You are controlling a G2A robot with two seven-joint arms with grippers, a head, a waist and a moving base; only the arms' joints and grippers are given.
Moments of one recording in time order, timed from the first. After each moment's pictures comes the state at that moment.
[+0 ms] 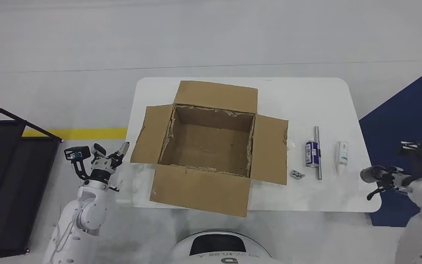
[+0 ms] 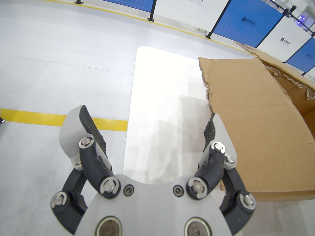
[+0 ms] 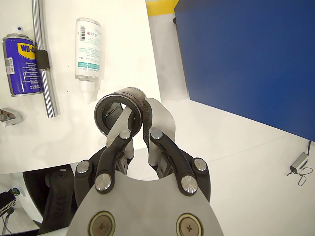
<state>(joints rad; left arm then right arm) 1.83 -1.23 -1.72 -1.60 0.94 -0.27 0.09 -1.64 -1.27 2.31 -1.87 -1.23 -0.42 1.30</state>
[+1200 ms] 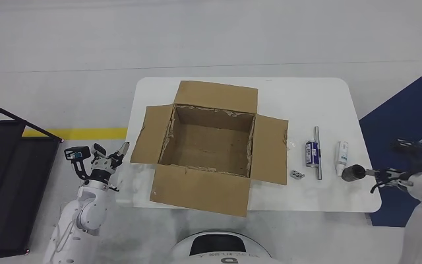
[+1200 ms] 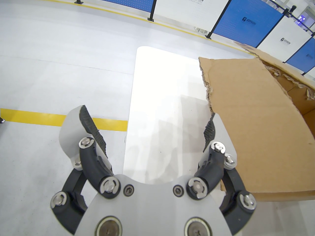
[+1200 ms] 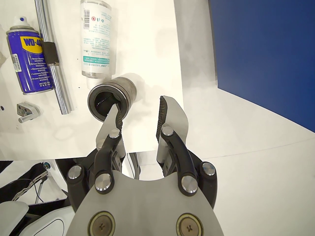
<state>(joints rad) 1.83 -1.23 -1.72 -1.60 0.94 -0.27 0.09 -1.62 -1.18 2.32 -1.78 -1.00 -0.34 1.41</state>
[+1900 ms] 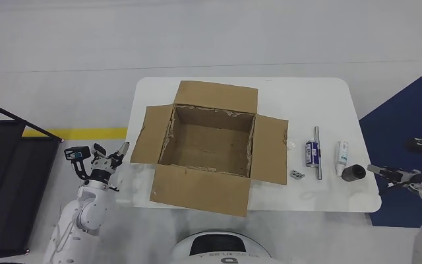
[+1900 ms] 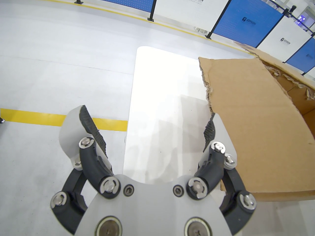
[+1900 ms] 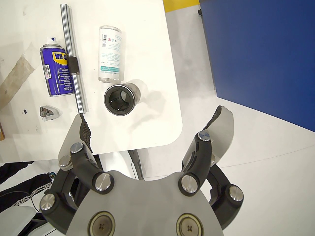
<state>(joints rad) 1.83 -1.23 -1.72 -1.60 0.94 -0.27 0.09 -1.68 -1.18 2.36 -1.87 -0.93 -0.31 1.40</state>
